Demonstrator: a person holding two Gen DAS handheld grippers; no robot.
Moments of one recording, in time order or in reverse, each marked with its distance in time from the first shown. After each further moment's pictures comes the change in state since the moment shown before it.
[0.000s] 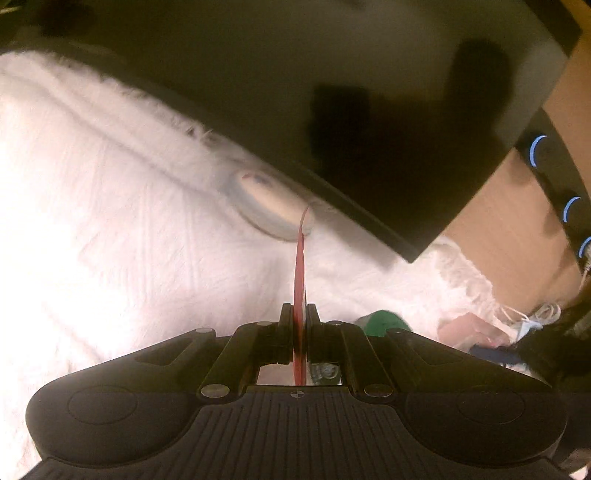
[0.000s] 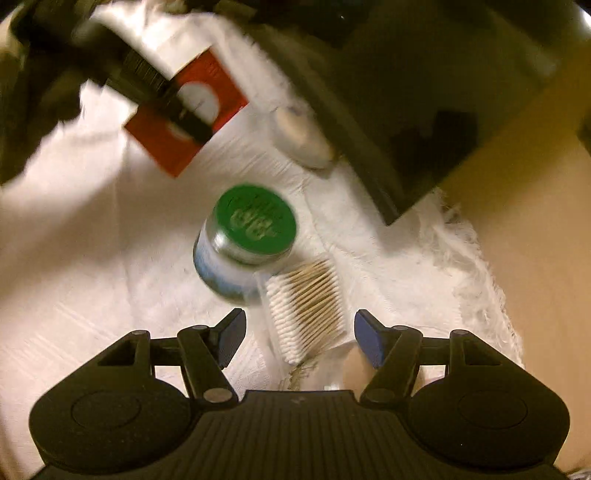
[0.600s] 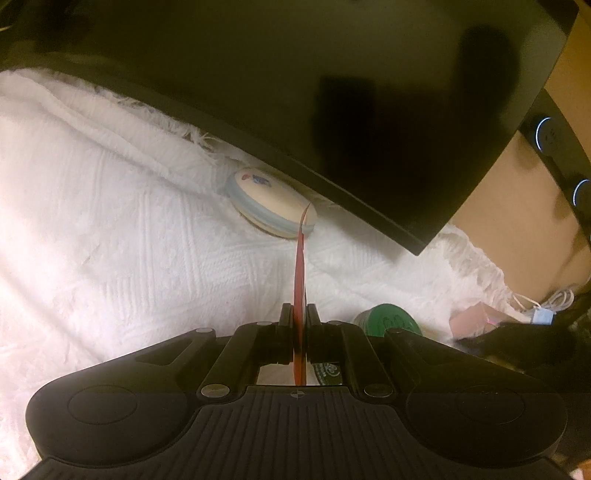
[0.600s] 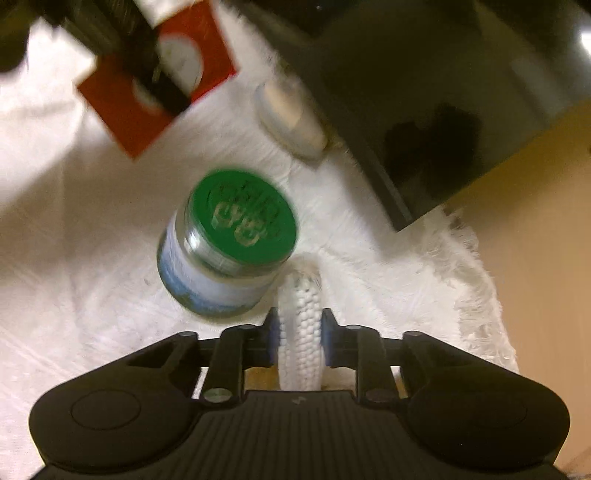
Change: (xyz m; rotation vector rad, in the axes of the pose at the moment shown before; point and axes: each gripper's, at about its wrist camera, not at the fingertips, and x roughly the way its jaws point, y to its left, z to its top) left arm -0.003 -0.014 0.005 0.060 0.019 0.049; right arm 0.023 -0.005 0.021 0.056 0.005 -0.108
